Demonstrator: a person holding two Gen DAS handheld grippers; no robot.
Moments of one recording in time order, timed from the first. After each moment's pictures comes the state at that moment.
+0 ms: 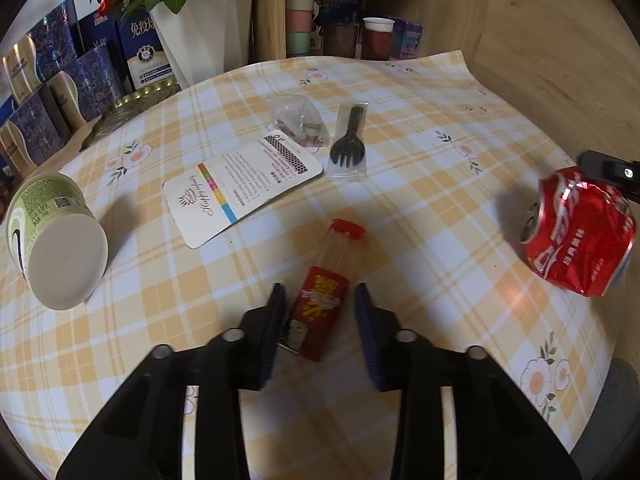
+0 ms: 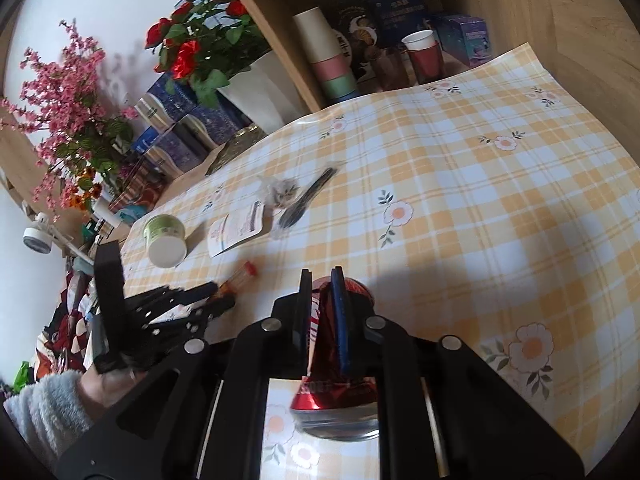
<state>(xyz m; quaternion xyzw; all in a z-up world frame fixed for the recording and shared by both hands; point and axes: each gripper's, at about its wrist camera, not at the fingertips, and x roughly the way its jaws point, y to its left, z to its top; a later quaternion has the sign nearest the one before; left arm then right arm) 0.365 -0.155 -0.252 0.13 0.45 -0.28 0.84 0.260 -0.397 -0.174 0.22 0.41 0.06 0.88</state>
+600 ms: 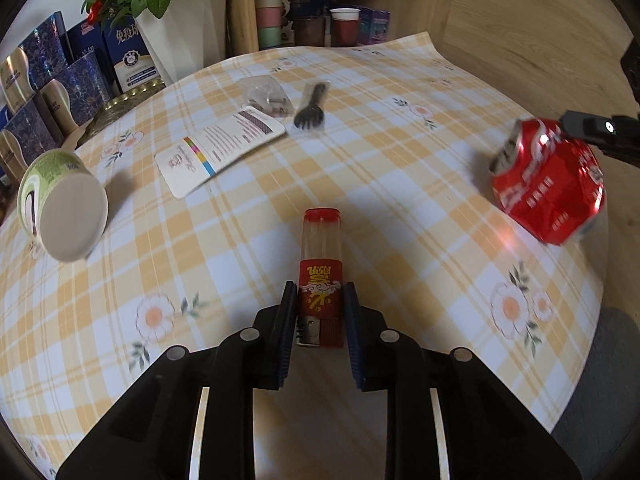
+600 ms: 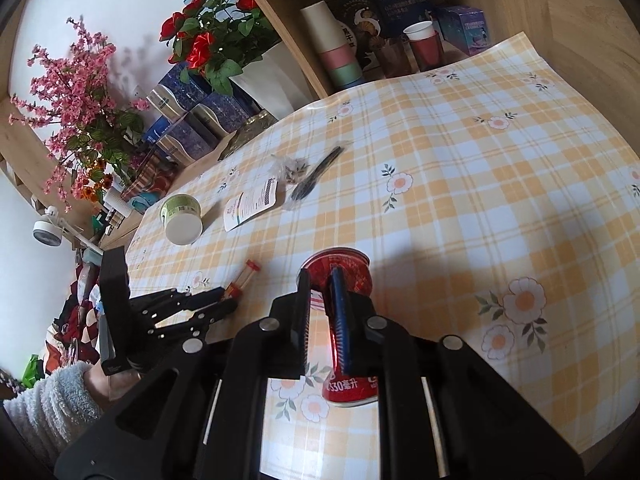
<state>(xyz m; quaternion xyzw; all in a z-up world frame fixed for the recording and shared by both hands) 0.310 -0.141 -0.252 0.15 0.45 -0.31 0.82 0.226 -0.397 -0.168 0.23 0.42 0.07 0.87</state>
